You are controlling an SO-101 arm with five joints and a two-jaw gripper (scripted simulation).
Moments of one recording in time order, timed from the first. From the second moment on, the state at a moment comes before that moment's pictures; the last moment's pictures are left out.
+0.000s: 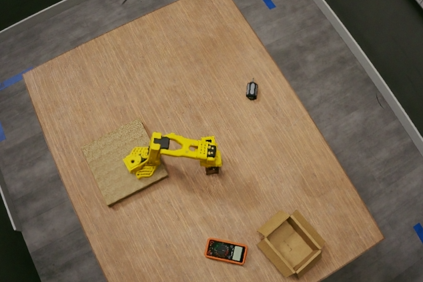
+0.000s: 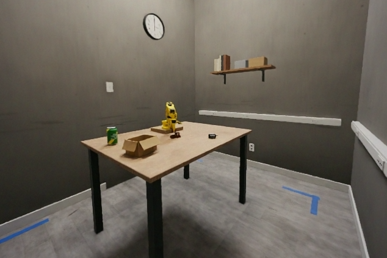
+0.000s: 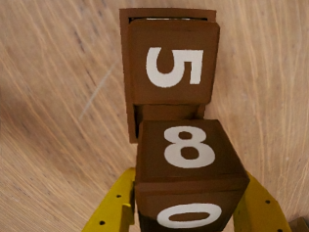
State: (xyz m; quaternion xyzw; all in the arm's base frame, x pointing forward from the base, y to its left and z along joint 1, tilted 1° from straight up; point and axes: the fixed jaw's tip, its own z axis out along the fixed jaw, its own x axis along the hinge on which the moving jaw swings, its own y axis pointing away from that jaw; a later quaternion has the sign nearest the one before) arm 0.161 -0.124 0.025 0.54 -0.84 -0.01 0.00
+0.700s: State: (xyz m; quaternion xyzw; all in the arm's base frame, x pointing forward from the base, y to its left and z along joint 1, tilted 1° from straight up) arm 0.158 -0.122 0.017 0.54 -0.84 -0.01 0.00
